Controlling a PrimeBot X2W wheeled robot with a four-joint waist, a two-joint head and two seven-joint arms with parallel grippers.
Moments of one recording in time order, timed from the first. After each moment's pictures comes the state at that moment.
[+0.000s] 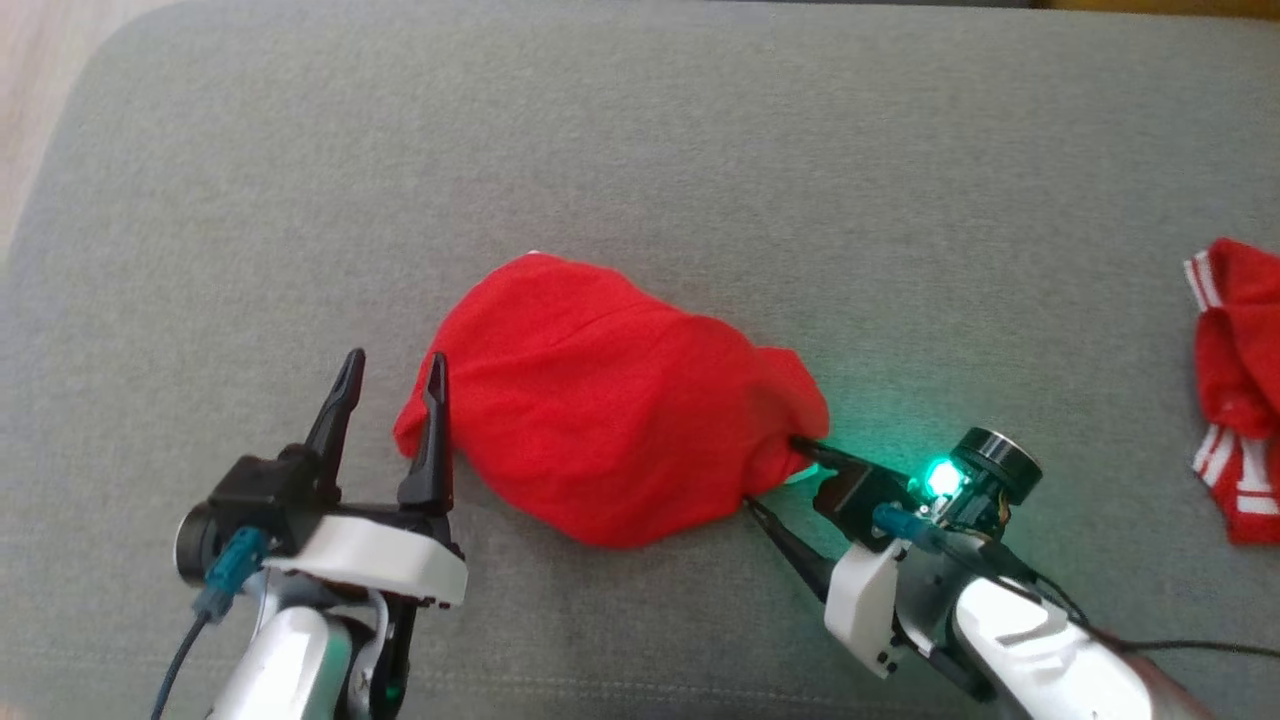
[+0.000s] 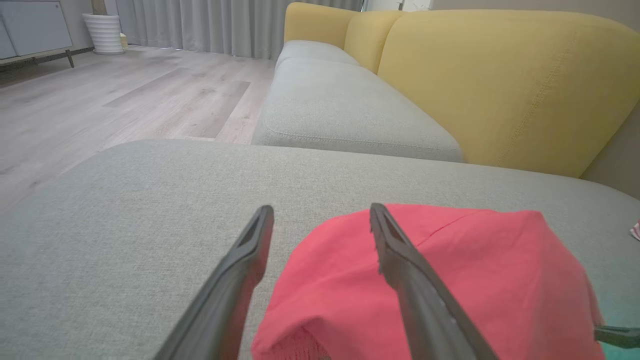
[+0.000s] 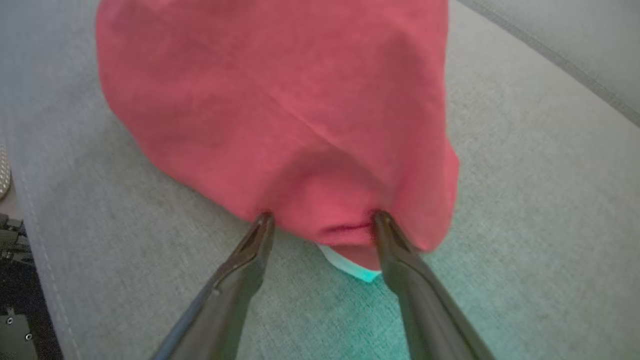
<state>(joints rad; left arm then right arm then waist) -0.10 0.18 -0.35 0.08 -0.34 0.14 -0.24 -0.30 -0.32 0.71 0.27 0.07 0.13 0.18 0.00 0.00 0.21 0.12</state>
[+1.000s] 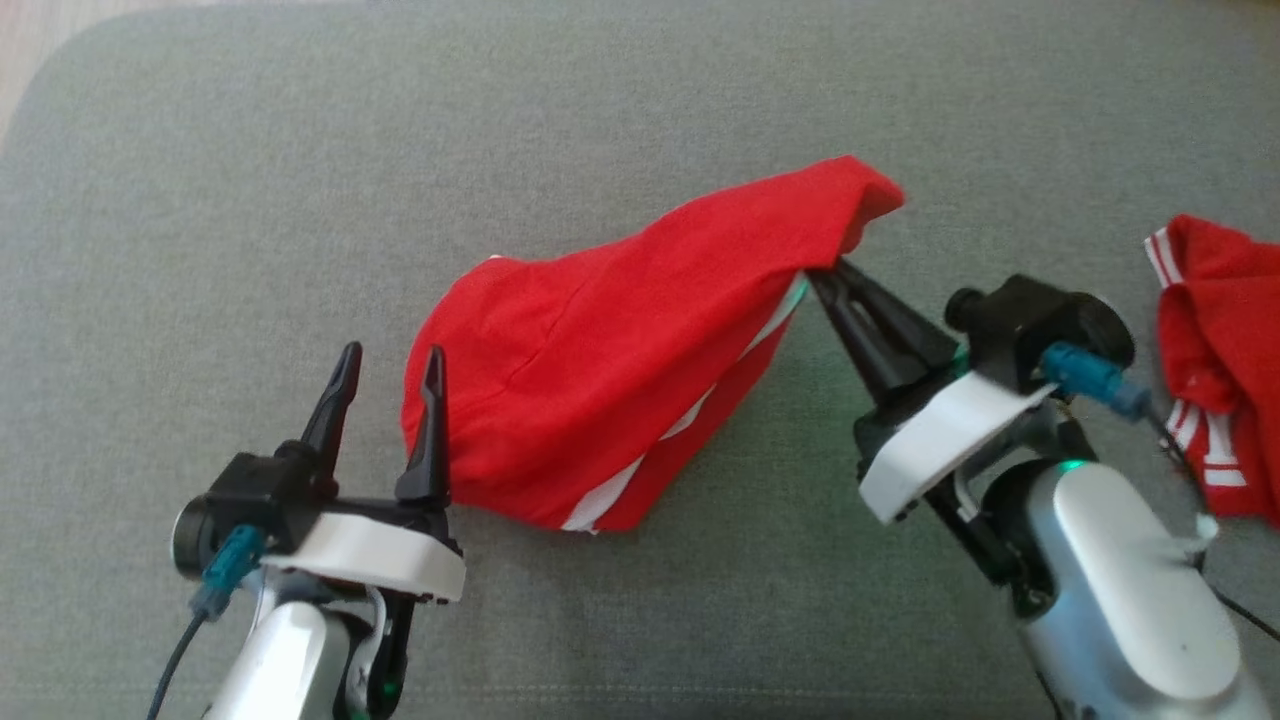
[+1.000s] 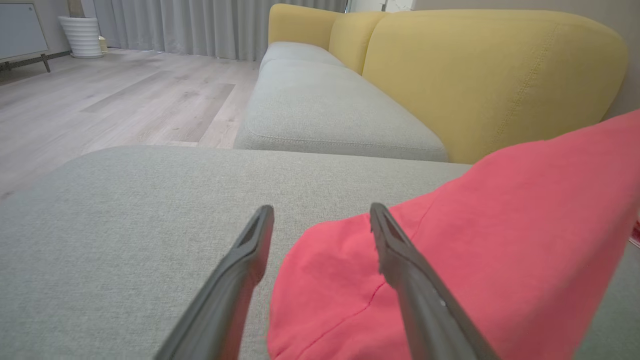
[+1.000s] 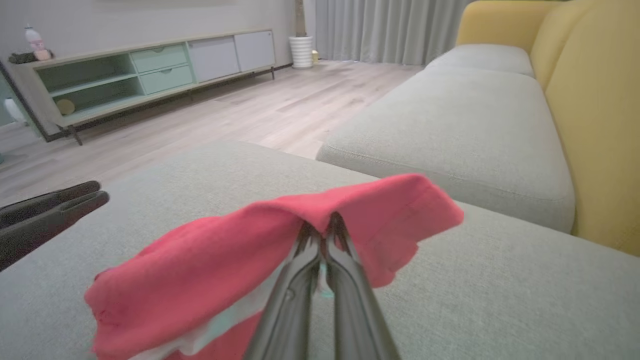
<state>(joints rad) -0.11 0.18 -0.33 0.08 -0.33 0.12 -0.25 -0.31 -0.20 0.41 -0.03 0.24 0.13 0.22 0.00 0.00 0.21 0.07</state>
